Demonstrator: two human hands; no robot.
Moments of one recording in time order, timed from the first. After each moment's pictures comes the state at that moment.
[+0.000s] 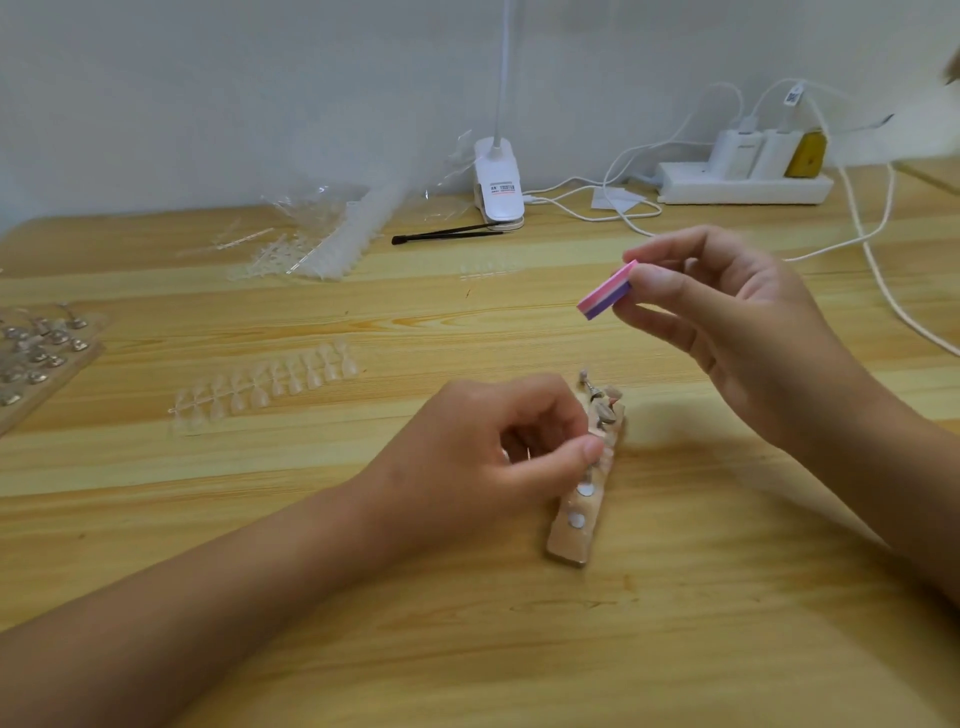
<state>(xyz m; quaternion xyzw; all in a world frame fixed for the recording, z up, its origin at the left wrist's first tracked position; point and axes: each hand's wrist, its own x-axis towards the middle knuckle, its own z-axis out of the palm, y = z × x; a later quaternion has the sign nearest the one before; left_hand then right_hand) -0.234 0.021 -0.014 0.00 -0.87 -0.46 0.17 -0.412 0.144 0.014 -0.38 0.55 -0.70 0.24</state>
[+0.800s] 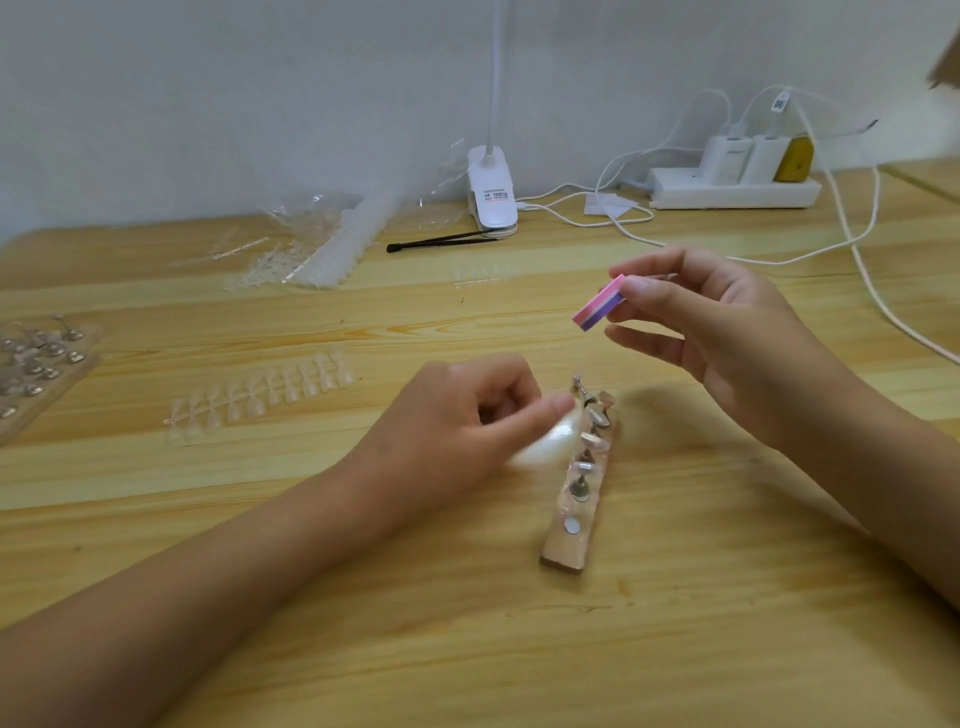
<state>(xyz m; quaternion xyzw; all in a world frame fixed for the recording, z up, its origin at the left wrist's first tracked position) -0.243 0.004 -0.013 0.08 -0.88 -0.42 0.18 -0.422 0.143 0.011 -0.36 0.59 -0.67 0.28</state>
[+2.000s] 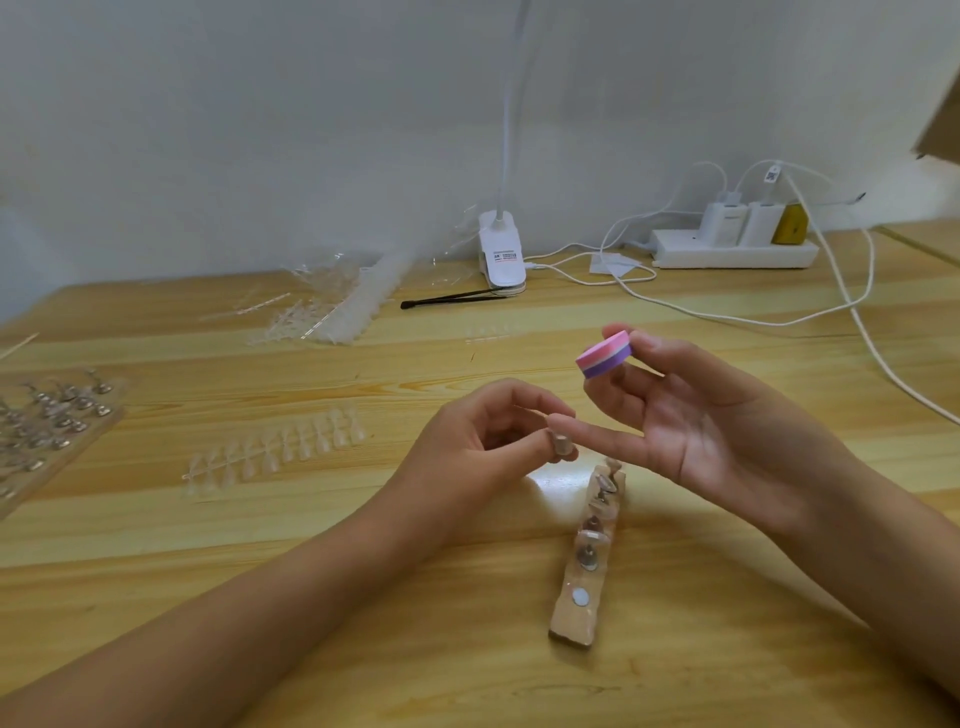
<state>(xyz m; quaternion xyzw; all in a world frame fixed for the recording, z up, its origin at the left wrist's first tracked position) -0.258 0.000 -0.013 0.08 -0.76 -0.62 0.20 -0.405 0.141 0.020 -0.28 0.32 -0.72 0.55</state>
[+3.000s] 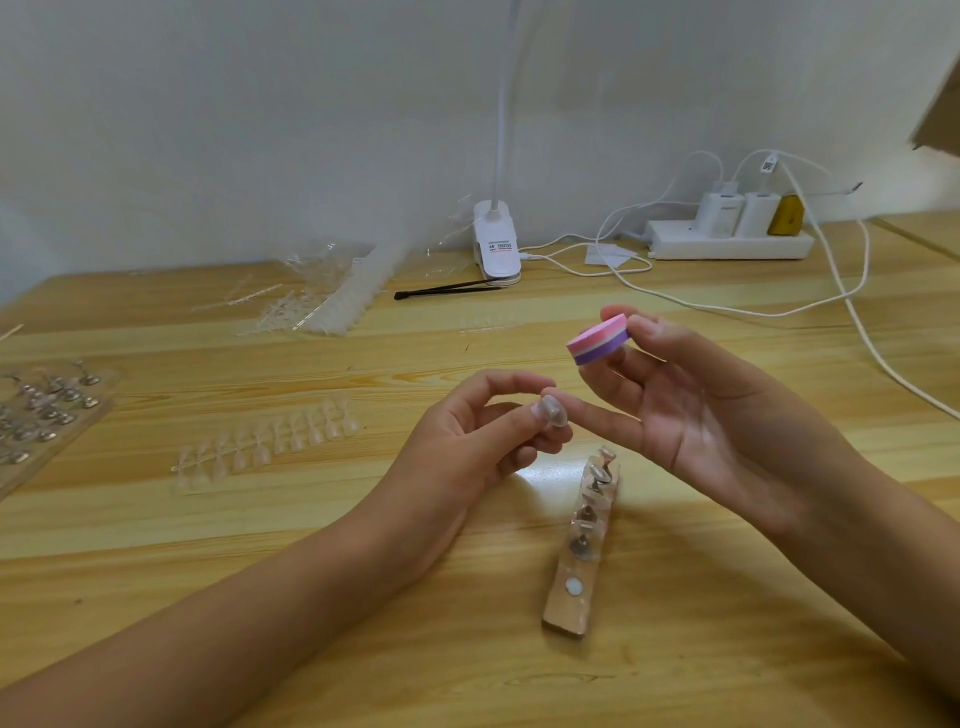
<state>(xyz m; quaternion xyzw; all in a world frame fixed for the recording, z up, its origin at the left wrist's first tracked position) -0.256 0.011 -0.010 0.12 -0.60 -0.77 0.18 -0.400 0.144 0.023 -0.30 0.35 -0.73 0.51</state>
